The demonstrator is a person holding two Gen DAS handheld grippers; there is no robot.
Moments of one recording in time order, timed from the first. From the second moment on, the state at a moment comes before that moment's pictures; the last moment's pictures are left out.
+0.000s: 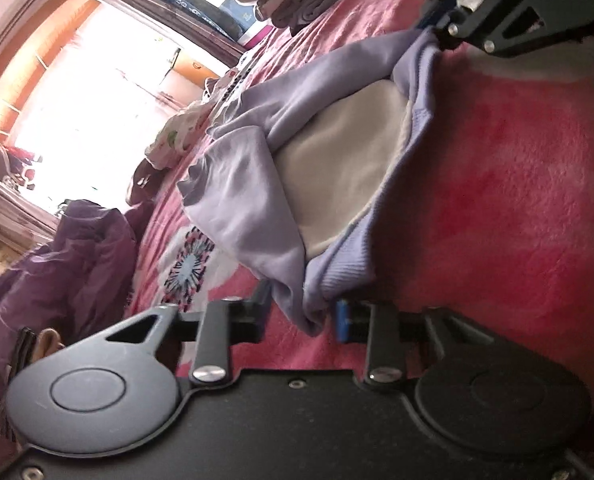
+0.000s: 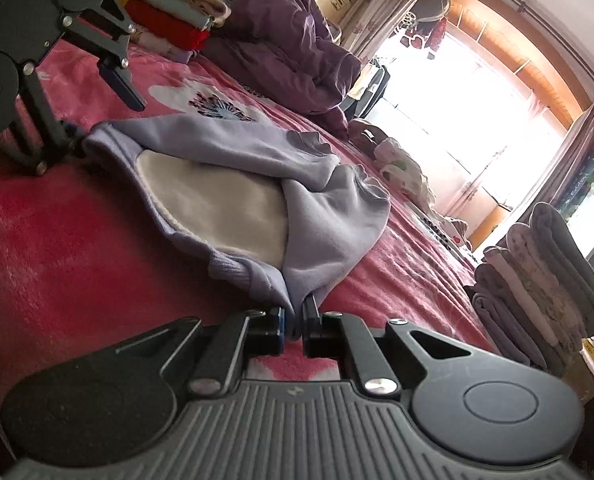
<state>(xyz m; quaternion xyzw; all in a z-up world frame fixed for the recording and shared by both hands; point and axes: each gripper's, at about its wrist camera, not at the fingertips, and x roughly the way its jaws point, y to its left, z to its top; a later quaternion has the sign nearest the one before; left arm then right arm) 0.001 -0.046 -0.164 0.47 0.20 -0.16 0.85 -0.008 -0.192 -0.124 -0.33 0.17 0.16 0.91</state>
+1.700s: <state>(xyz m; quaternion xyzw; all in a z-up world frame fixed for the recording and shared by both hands) 0.188 0.058 -0.085 -0.10 0.30 -0.26 0.91 0.165 -0.310 -0.066 0.17 0.23 0.22 0.93</state>
